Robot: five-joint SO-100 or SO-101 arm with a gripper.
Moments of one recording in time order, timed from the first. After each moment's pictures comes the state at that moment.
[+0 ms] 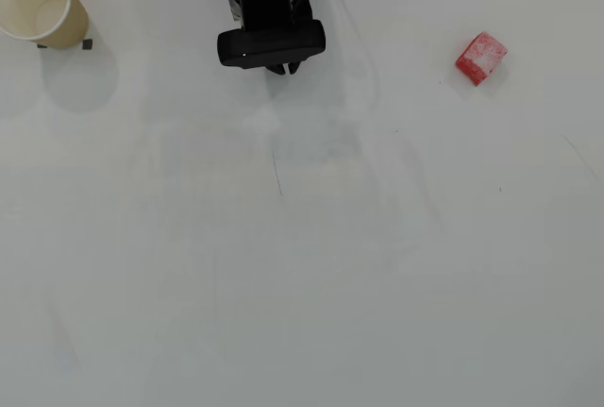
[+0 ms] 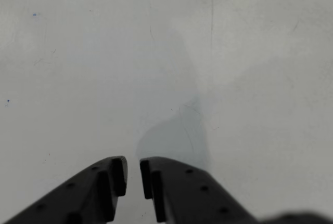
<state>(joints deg) -1.6 177.5 176.8 64.7 80.9</state>
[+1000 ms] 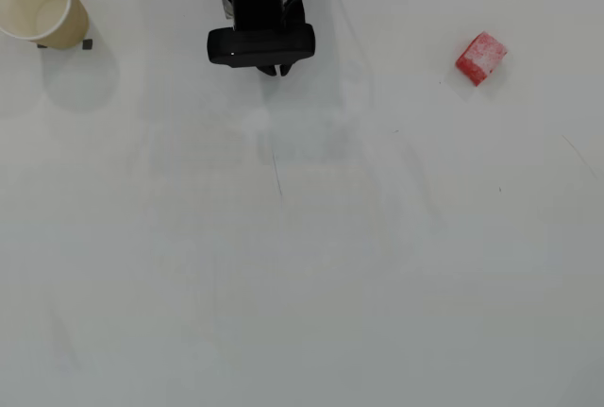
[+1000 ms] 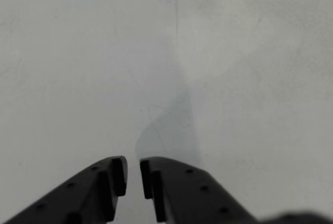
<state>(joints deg) 2.6 177.5 176.8 64.7 80.9</state>
